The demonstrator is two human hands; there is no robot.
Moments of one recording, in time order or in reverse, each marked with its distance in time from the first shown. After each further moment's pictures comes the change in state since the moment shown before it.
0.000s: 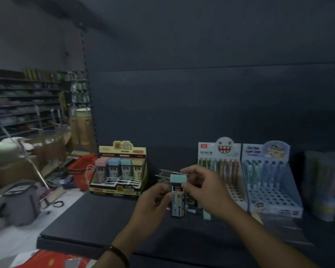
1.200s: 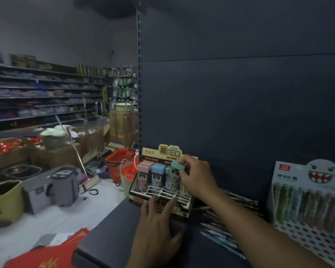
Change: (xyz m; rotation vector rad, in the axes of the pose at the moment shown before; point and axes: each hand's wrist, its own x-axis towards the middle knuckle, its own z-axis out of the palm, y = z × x) left_hand 0.011 -0.115 -0.102 0.908 0.127 -0.230; right_hand 0.184 0.012 0.192 -0.270 -0.075 -0.136
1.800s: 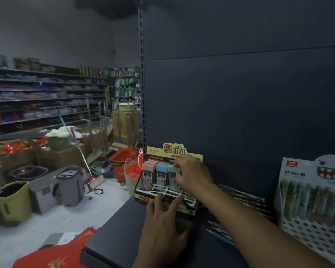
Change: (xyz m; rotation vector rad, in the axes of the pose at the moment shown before) left_hand 0.000 -0.001 -0.001 -0.004 -0.015 -0.003; right_hand 0.011 -0.019 0.023 -0.373 -0.099 -0.104
